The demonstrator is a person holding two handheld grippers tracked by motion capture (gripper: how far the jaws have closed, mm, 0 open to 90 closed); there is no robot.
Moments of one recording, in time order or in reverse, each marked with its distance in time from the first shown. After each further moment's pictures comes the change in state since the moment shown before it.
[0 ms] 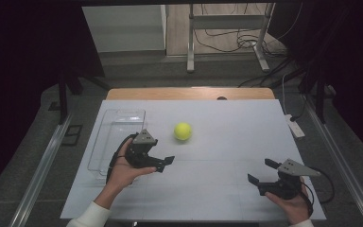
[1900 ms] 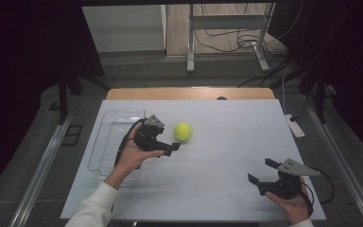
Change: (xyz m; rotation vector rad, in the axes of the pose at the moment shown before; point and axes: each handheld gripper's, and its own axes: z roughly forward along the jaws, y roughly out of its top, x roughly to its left) left arm 0.020 0.039 0.026 0.041 -0.002 -0.011; right arm -0.002 -0.001 0.001 0.006 -0.007 0.001
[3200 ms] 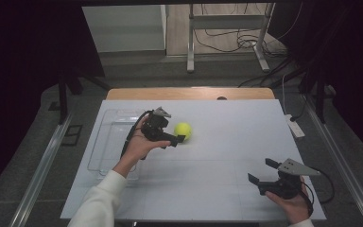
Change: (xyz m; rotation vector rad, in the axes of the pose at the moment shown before) left arm 0.014 0.024 0.023 0.050 0.006 -0.007; right arm -0.001 0.000 0.000 0.000 0.000 0.001
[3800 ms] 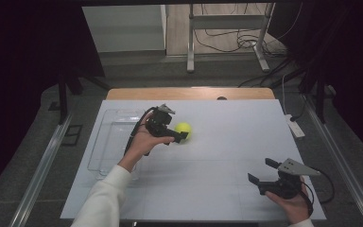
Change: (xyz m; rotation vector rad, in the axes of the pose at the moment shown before) left arm 0.004 0.012 0.012 0.020 0.008 -0.001; right arm 0.000 0.000 0.000 -0.001 0.001 0.000
